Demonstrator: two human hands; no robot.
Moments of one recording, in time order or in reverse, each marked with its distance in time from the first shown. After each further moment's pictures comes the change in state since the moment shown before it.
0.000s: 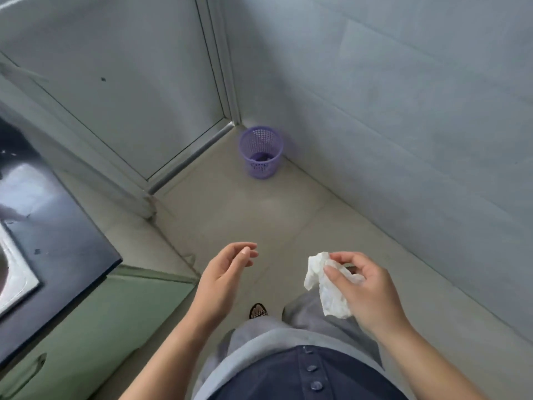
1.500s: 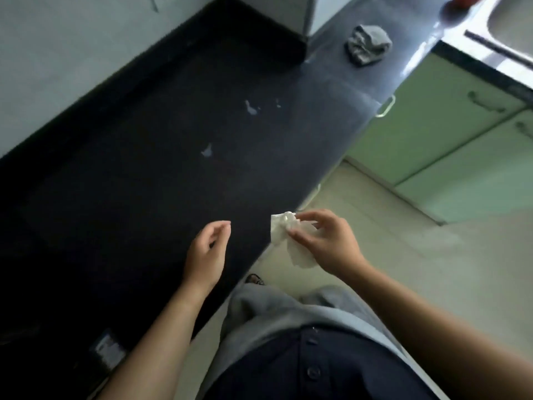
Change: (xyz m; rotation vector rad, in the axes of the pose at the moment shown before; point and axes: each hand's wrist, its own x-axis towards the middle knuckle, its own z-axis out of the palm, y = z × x) left_hand -0.944 -0.479 -0.028 -0.537 1.553 -0.487; right_hand -0.796 0.254 0.319 -0.742 -1.414 -0.656
